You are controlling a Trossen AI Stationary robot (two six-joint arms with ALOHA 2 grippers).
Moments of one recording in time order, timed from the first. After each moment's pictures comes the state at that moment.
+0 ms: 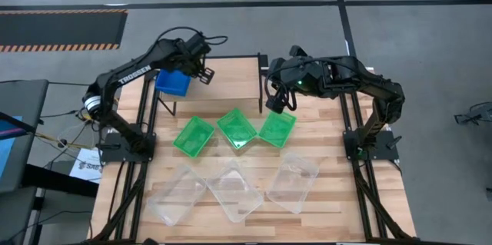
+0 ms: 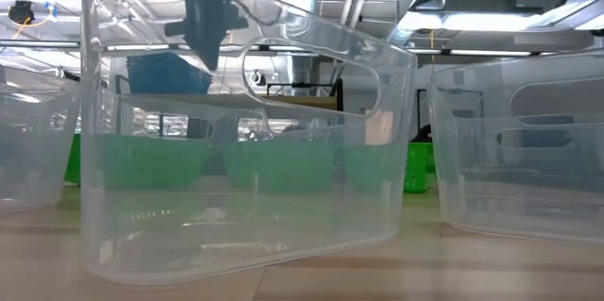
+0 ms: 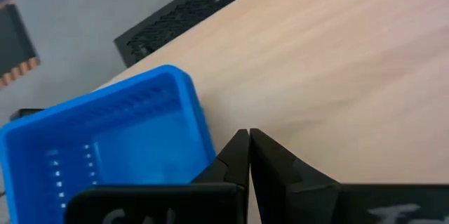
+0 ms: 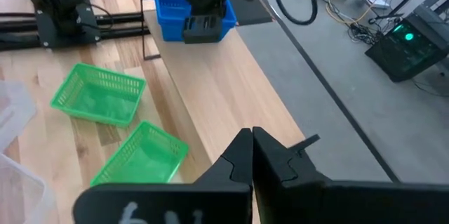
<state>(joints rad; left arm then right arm) 0.63 1.55 1.56 -1.19 -0.31 -0.36 0.02 1.74 2.32 -1.27 0.55 0.10</state>
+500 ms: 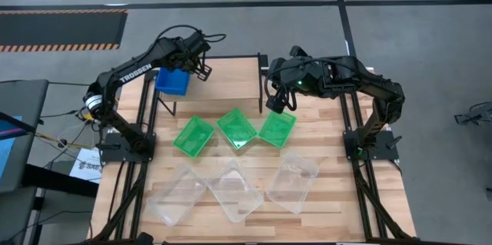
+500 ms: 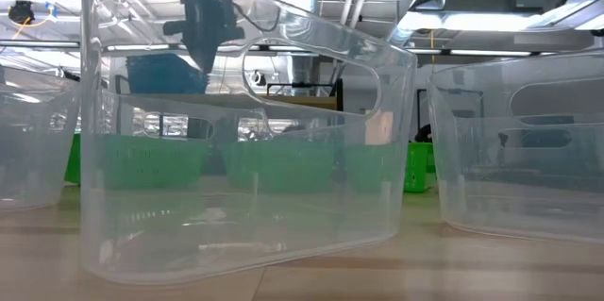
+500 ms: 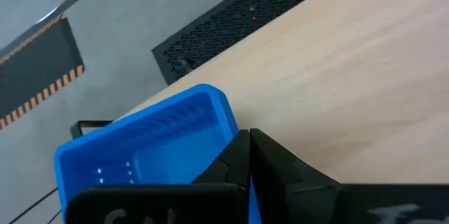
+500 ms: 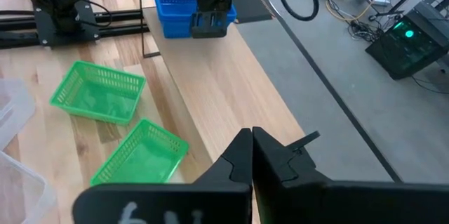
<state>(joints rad) 0.67 1.57 1.56 -1.18 -0.43 -0.32 0.02 1.74 2.32 -1.28 0.55 0.11</state>
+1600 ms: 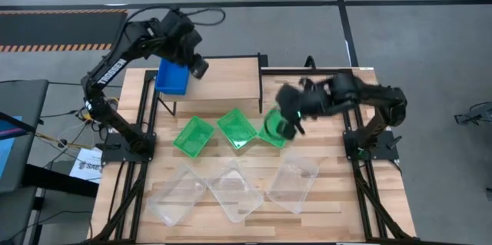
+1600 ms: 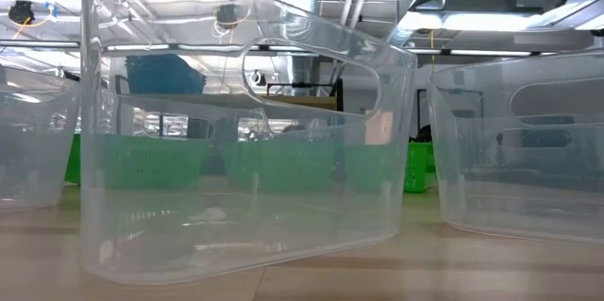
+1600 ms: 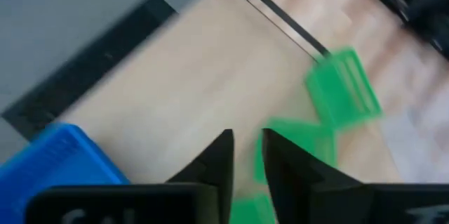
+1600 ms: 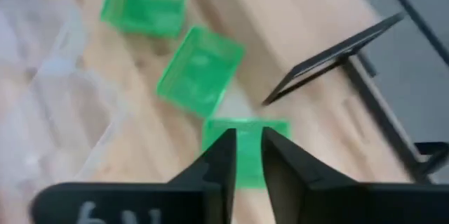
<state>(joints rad) 0.57 1.56 2.06 -1.44 0.05 -0.23 0.15 1.71 2.21 -1.57 0.41 0.51</state>
